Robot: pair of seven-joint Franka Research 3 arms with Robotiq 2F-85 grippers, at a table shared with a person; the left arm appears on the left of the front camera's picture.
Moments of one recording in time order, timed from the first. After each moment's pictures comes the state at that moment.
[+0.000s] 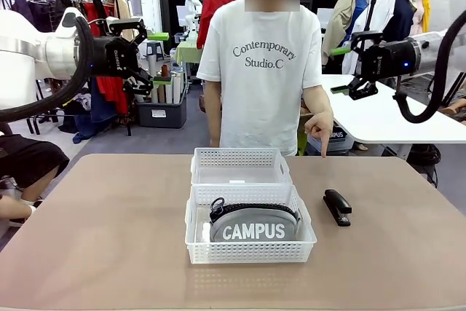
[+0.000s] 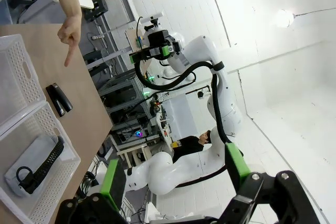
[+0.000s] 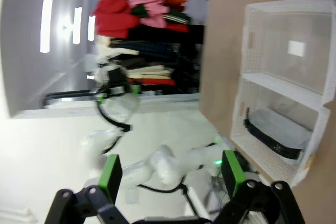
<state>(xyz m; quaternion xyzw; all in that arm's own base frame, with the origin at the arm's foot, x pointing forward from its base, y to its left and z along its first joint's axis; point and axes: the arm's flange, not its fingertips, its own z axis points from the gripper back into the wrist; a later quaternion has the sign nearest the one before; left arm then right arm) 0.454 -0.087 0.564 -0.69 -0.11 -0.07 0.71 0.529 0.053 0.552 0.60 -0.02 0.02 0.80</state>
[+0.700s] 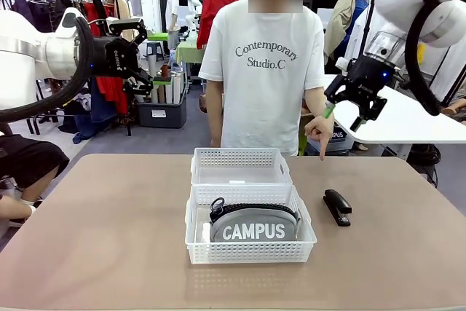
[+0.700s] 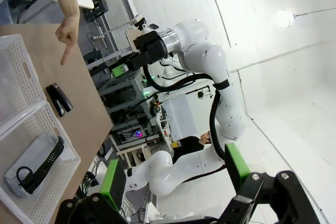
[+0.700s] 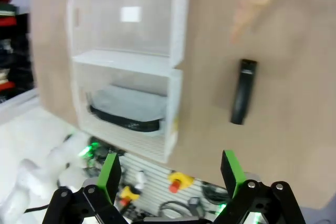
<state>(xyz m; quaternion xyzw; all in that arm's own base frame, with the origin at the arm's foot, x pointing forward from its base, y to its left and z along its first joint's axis) 0.454 -0.087 0.564 -0.69 -0.11 -0.07 0.71 0.534 0.096 0.531 0.21 0.03 0.04 0.98</state>
